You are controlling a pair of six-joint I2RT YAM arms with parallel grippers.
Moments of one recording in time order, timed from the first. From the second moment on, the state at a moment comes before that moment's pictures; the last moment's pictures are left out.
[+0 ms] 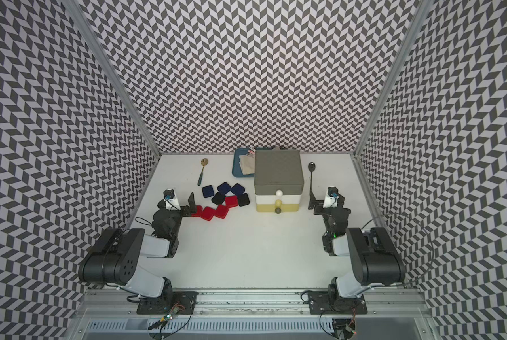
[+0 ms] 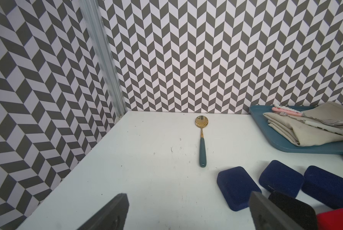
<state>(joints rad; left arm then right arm) -0.02 1.55 0.26 1.20 -0.08 0.00 0.01 1.55 0.27 1.22 -0.06 0.02</state>
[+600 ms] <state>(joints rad) -0.02 1.55 0.26 1.20 -0.07 0.00 0.01 1.55 0.26 1.24 -0.06 0.02</state>
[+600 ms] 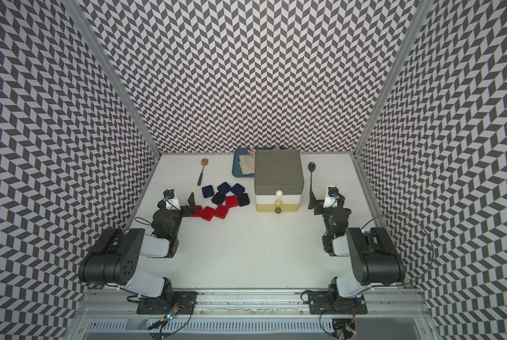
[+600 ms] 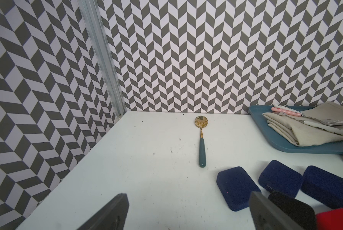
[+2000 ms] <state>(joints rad) -0.17 0.87 0.58 0.00 0.08 -0.28 0.70 1.19 0.87 -0.26 0.34 0.45</state>
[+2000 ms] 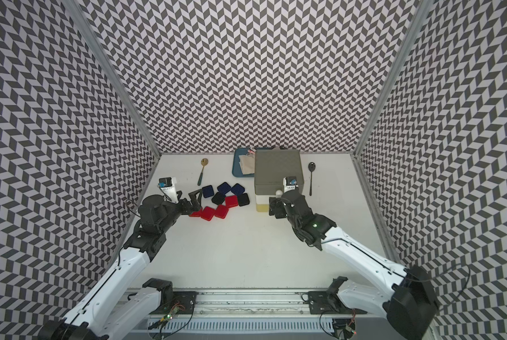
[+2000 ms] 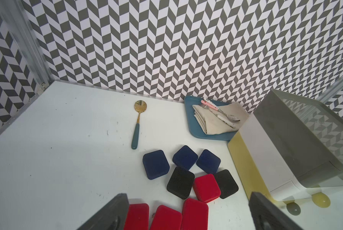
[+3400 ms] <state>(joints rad) -0.17 0.88 0.58 -0.03 0.08 -0.28 0.66 1.37 0.99 -0.33 0.36 0.41</state>
